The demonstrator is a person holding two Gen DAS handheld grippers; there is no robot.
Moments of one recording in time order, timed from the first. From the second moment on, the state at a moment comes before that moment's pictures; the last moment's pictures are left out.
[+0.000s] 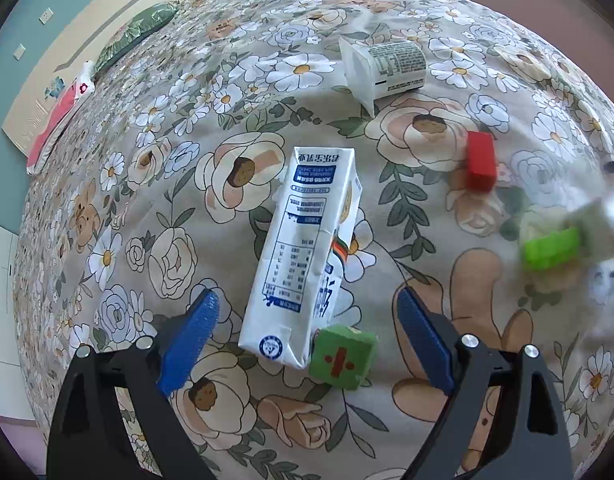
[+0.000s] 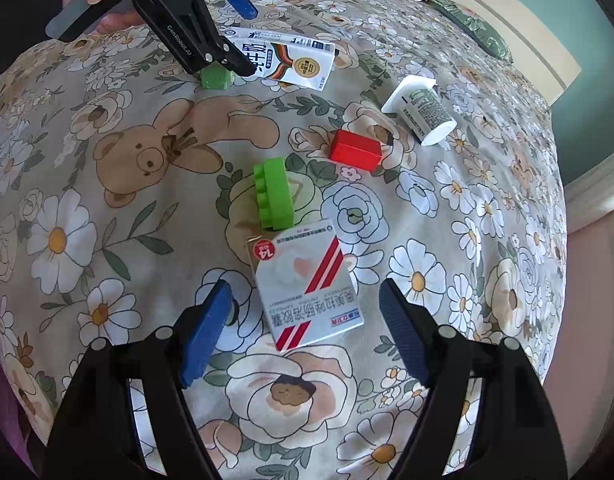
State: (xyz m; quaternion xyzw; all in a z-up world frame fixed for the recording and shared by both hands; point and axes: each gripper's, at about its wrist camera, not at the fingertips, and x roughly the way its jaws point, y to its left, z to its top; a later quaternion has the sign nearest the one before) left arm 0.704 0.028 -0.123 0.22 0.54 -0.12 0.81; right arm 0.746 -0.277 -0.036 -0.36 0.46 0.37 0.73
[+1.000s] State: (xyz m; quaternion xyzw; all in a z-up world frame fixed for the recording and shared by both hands) left arm 0.677 0.033 -0.067 0.15 0.53 -0.11 0.83; right arm 0.722 -0.289 0.021 -0.33 0.46 0.38 0.74
